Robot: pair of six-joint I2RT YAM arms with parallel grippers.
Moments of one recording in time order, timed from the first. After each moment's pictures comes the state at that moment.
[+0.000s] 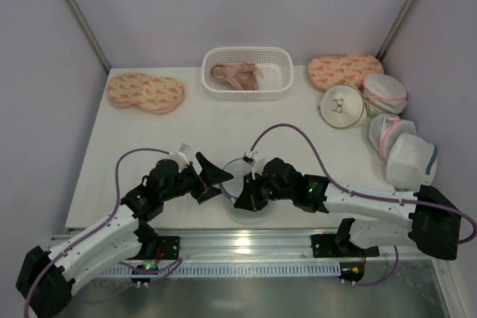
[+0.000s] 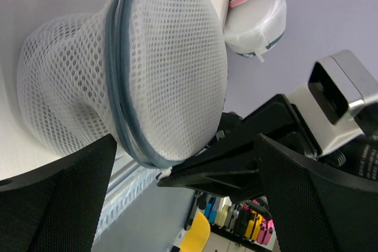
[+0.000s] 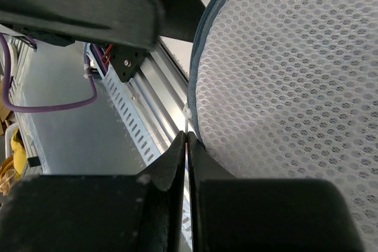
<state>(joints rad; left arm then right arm) -0.69 0.69 0.35 -0.06 0.29 -1.34 1.08 1.16 0.62 -0.02 -0.24 0.67</state>
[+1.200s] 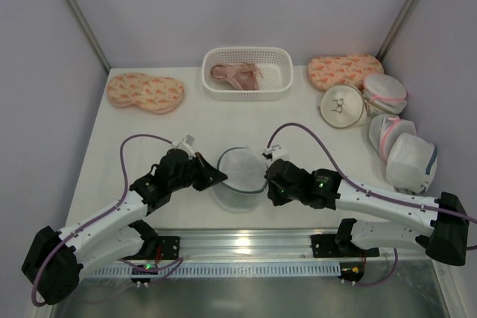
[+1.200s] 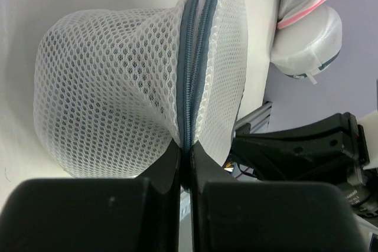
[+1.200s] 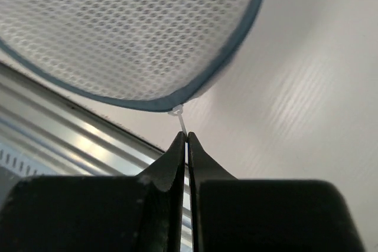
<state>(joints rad) -0.68 0.91 0.46 -0.08 0.18 -1.15 1.09 1.07 0.77 -0.62 0.19 0.64</state>
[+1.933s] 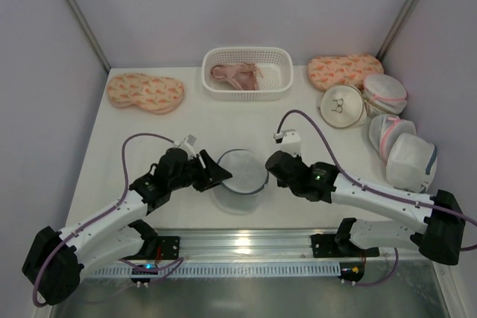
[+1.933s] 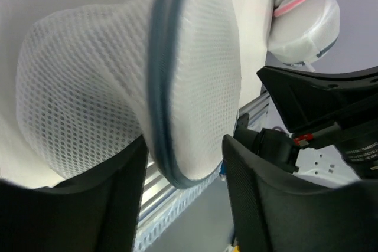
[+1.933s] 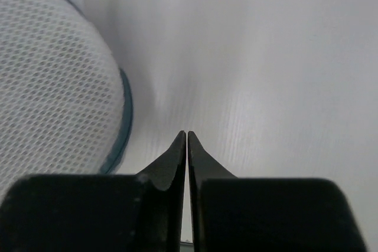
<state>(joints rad) -0.67 0.92 0.46 -0.08 0.24 -1.10 1.03 1.17 0.83 -0.68 0.63 0.68</state>
